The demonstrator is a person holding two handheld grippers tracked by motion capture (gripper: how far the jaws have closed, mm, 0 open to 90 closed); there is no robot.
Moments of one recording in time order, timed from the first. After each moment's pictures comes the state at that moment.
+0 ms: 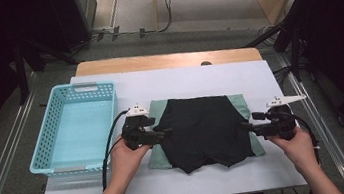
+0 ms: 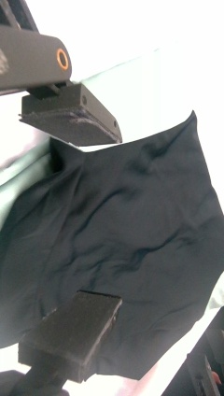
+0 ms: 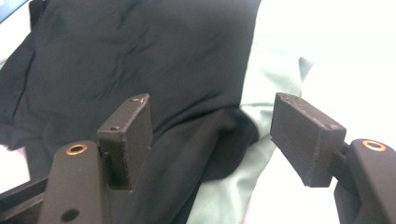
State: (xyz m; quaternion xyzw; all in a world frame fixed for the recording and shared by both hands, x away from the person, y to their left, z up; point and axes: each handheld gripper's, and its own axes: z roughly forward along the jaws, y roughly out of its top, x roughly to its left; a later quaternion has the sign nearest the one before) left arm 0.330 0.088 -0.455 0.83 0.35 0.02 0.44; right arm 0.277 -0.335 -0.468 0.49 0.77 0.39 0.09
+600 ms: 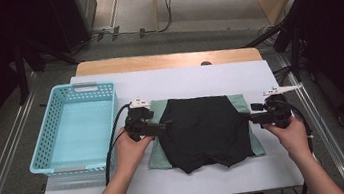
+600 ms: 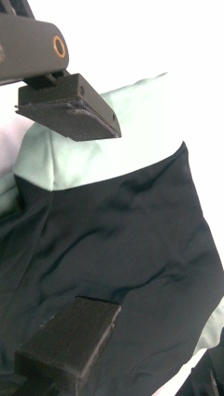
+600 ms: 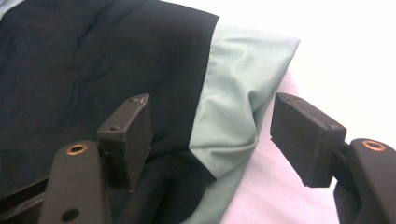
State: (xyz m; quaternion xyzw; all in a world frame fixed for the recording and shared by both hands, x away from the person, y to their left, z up) left arm 0.355 0.081 -0.463 0.82 0.38 0.04 0.43; right arm 0.311 -0.341 -0.473 0.52 0.76 0.38 0.10
